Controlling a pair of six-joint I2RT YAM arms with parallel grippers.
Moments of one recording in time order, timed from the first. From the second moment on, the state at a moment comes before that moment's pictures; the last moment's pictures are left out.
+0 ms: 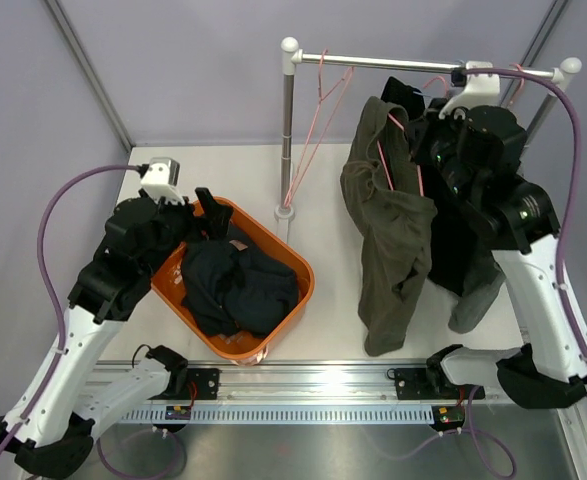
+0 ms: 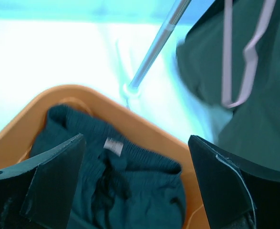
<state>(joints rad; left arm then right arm) -0.49 0.81 1.12 -0.59 -0.13 -0.34 0.48 1.32 1.90 -0.66 0.31 0.19</state>
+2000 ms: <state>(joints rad) -1.02 1.65 1.57 -0.20 -0.27 -0.23 0.53 1.08 1.61 -0.90 0.11 0.33</state>
